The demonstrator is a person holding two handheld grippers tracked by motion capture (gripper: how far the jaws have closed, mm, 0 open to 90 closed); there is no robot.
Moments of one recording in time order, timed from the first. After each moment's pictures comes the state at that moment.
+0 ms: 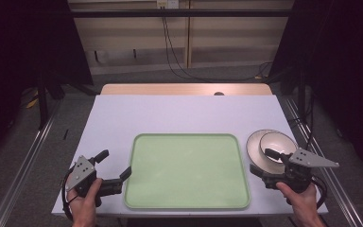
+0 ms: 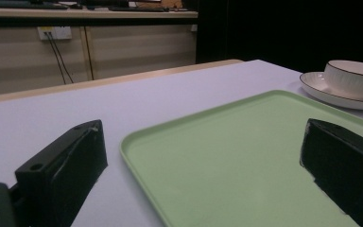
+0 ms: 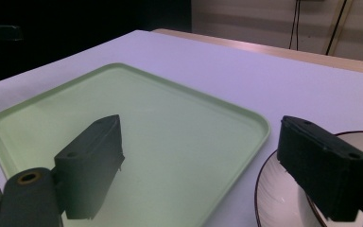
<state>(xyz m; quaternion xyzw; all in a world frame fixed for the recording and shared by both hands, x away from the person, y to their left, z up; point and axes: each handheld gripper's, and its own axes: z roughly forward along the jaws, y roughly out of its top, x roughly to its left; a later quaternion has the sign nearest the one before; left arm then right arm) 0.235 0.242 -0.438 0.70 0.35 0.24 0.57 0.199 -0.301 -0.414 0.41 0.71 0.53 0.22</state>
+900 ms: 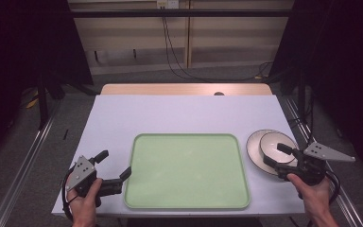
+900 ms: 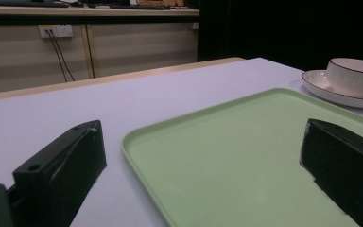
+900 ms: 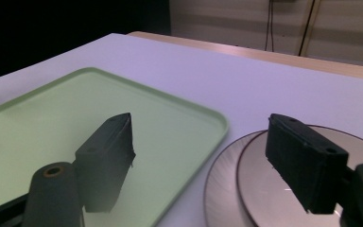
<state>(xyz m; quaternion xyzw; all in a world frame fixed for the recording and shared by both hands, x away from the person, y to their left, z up) 0.234 0.241 -0.437 0.70 0.35 0.25 0.57 0.208 -0.336 -0.408 0.44 0.70 0.51 0.24</state>
